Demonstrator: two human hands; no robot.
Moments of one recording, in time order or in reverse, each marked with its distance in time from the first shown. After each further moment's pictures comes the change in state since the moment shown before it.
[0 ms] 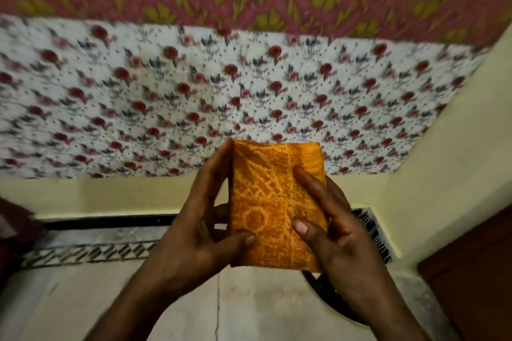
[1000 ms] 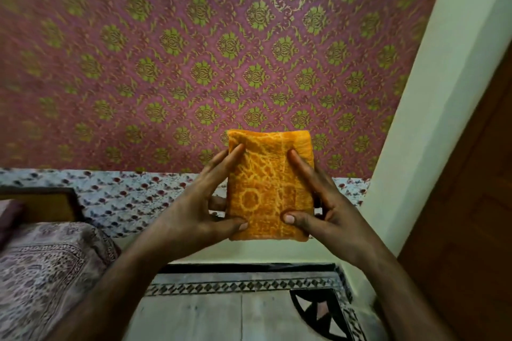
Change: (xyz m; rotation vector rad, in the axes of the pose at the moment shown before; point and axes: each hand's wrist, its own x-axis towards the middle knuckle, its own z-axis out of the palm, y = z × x) left_hand -0.230 0.610 0.019 0.298 -0.166 0.173; right_hand -0.187 -0.613 -0.014 -0.275 -0.214 -0.262
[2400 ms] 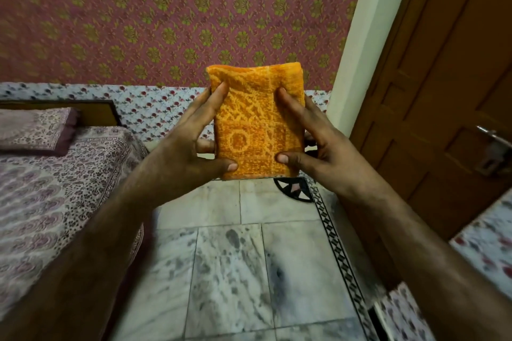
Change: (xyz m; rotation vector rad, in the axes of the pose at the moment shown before) left_hand -0.426 0.246 0.217 0.221 0.037 0.063; right_hand -0.466 -0.262 0.047 -0.199 -0.061 -0.112
